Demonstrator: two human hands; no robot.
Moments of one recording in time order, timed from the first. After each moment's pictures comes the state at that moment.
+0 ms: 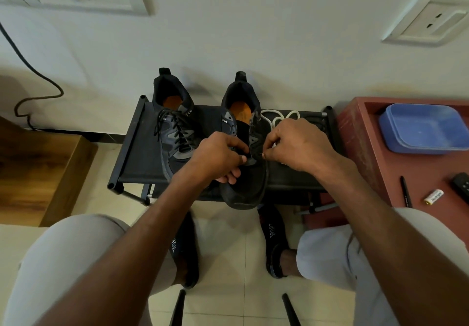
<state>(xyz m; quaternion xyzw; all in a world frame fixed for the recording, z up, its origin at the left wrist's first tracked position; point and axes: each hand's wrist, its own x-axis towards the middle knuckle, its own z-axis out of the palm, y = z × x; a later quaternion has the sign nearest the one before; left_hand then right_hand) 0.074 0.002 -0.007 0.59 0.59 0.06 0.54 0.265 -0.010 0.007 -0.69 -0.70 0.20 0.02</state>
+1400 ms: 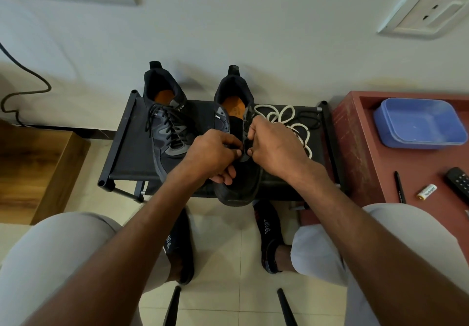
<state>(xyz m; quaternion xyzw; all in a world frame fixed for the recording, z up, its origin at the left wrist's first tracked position) 0.081 -0.003 -0.010 0.59 0.60 0.06 0.54 0.241 -0.017 -0.016 -0.68 -0.69 0.22 0.08</state>
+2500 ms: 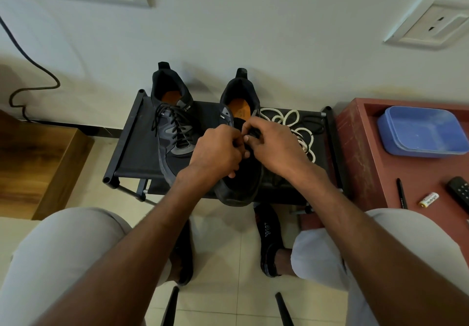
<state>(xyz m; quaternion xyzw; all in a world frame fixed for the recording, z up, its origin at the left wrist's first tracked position) 0.081 -0.001 -0.018 0.70 0.58 0.12 0.39 0.238 -0.010 -0.028 -0.65 -0.70 0.23 0.18</state>
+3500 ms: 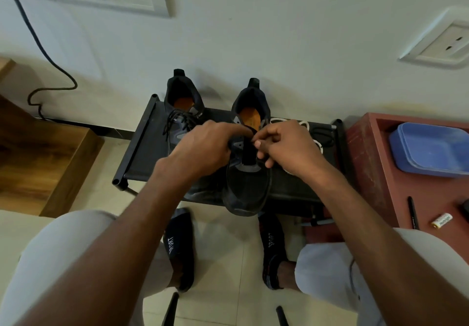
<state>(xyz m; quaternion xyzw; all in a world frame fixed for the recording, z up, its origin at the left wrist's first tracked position) 0.046 0.018 0.014 0.82 0.52 0.03 0.24 0.240 -0.002 0.007 -0.66 -0.60 0.39 0.22</state>
